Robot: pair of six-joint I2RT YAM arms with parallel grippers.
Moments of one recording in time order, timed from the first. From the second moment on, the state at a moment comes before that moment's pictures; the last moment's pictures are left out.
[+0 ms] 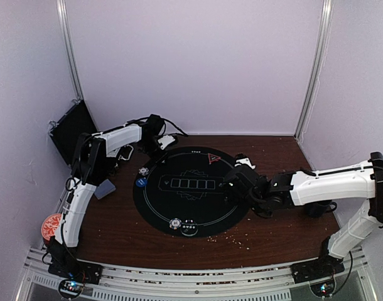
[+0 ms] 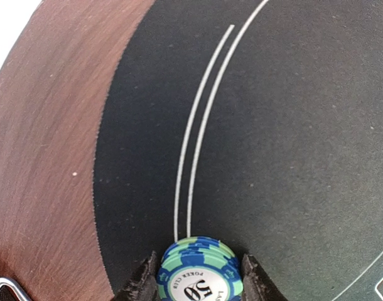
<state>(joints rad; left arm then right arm) -0.44 2.54 2.23 -0.82 0.04 0.44 1.04 1.50 0.93 -0.34 0.75 0.60</state>
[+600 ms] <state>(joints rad) -0.41 2.49 2.13 -0.76 0.04 0.43 1.05 1.51 0.94 -0.35 0.77 0.60</state>
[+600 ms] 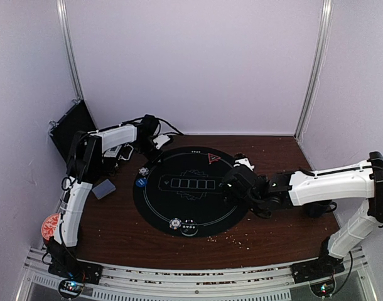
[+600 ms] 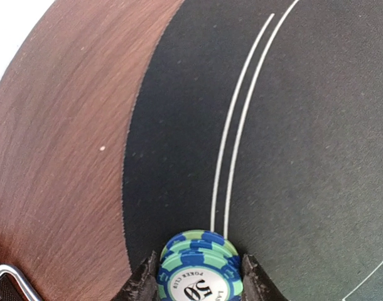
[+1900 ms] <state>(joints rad) -0.37 2.47 2.11 -0.76 0.02 0.47 1.07 1.54 0.96 -0.36 0.80 0.60</state>
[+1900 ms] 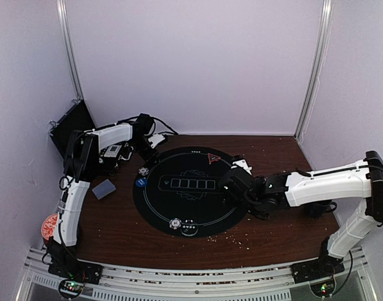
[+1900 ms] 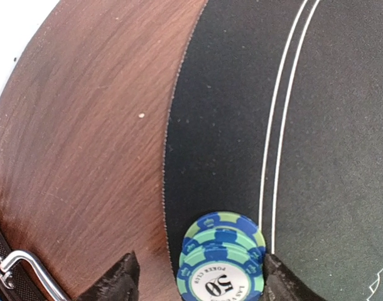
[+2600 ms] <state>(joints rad) -0.38 2.51 2.19 -0.82 0.05 0.48 1.07 1.54 0.96 -0.37 0.81 0.60</state>
